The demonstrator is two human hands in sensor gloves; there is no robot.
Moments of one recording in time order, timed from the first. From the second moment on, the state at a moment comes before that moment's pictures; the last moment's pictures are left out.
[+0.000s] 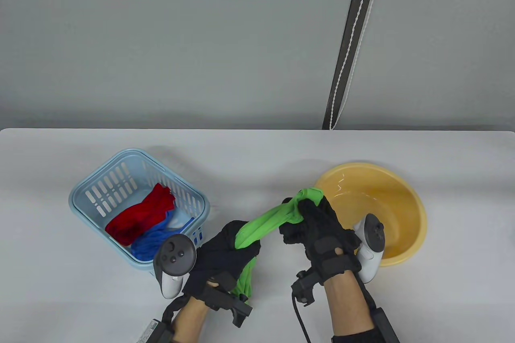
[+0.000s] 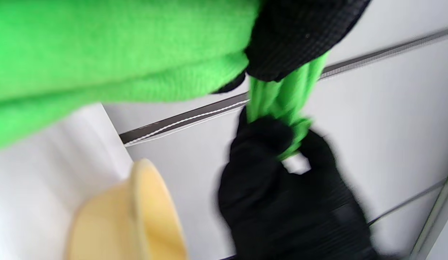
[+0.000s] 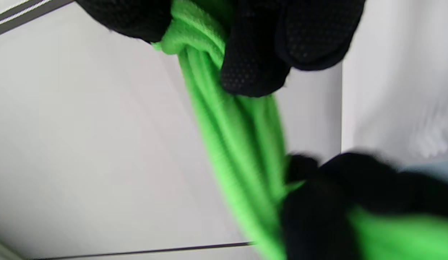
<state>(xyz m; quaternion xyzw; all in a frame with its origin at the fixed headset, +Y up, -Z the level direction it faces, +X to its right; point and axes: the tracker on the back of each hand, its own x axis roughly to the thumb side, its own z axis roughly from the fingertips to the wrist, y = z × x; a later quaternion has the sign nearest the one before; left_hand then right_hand) -0.130 -0.672 -0.275 0.02 -0.17 0.62 0.77 0.141 -0.678 -0.308 0.08 0.06 0.59 0.80</state>
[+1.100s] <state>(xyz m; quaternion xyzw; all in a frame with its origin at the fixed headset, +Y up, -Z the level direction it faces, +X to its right) -0.146 -0.643 -0.268 0.11 -0.21 0.49 0.84 0.148 -0.649 -0.300 0.27 0.01 0.80 0.53</state>
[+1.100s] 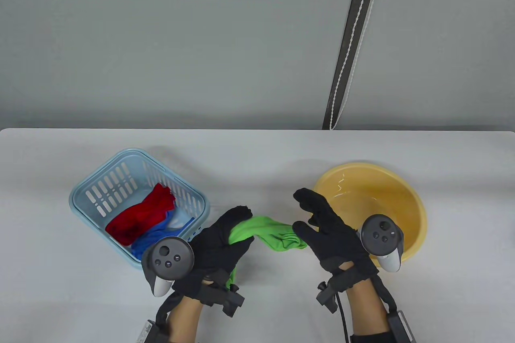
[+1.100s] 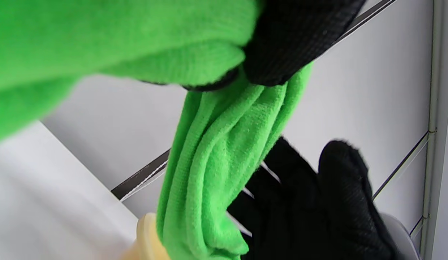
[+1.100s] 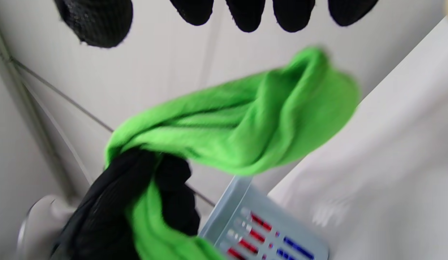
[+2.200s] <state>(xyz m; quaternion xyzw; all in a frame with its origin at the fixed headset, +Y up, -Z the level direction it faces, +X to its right) -0.155 -0.660 -0.279 0.12 -0.22 0.73 0.63 0.058 -0.710 -0.289 0.30 0.25 0.72 0.58</state>
